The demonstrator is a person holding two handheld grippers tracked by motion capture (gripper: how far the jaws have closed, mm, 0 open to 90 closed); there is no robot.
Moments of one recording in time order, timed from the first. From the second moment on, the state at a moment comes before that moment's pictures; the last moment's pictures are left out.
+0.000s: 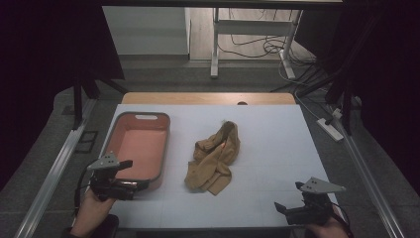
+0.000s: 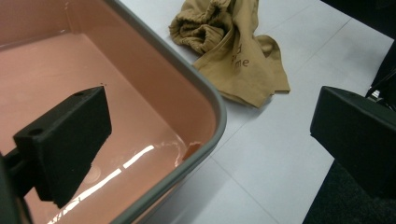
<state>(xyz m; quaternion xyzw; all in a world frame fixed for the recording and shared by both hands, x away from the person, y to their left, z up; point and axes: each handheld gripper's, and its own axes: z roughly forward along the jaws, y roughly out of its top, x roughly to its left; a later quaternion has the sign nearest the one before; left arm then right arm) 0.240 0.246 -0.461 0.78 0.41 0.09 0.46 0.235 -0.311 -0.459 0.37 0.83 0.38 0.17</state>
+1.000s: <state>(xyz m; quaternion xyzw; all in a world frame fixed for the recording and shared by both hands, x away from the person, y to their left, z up) 0.208 0.275 -0.476 0.76 0.46 0.11 0.44 0.236 -0.310 -0.460 0.37 0.83 0.38 0.17</state>
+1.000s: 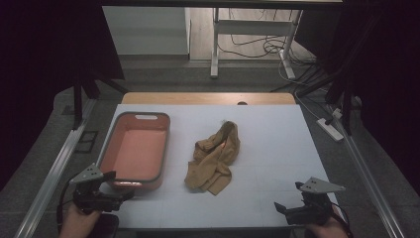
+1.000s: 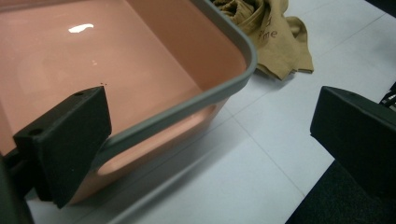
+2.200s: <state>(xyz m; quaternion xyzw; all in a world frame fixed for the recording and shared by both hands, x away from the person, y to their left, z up) 0.189 0.295 -0.488 0.77 0.48 0.10 0.41 0.236 -0.310 -0.460 0.37 0.83 0.37 0.17</state>
